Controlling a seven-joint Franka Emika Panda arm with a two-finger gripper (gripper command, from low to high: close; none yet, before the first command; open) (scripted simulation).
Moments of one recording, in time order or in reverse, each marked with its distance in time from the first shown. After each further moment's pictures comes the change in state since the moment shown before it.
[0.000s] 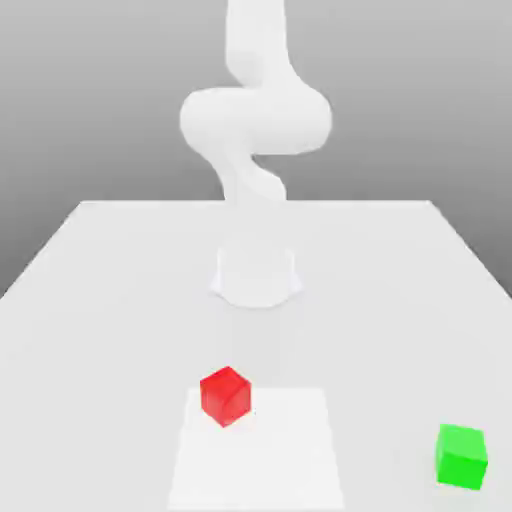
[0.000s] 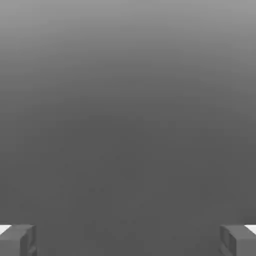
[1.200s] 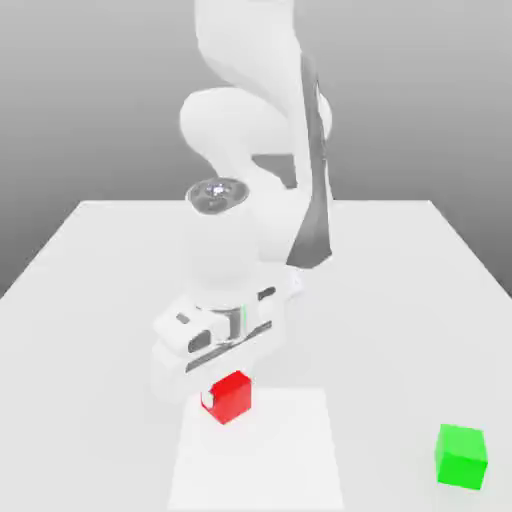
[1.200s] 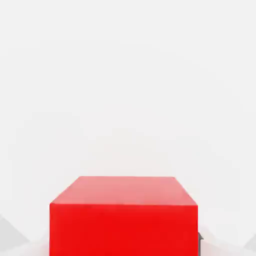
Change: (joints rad) arm 0.028 0.805 -0.122 -0.510 0.068 0.591 -0.829
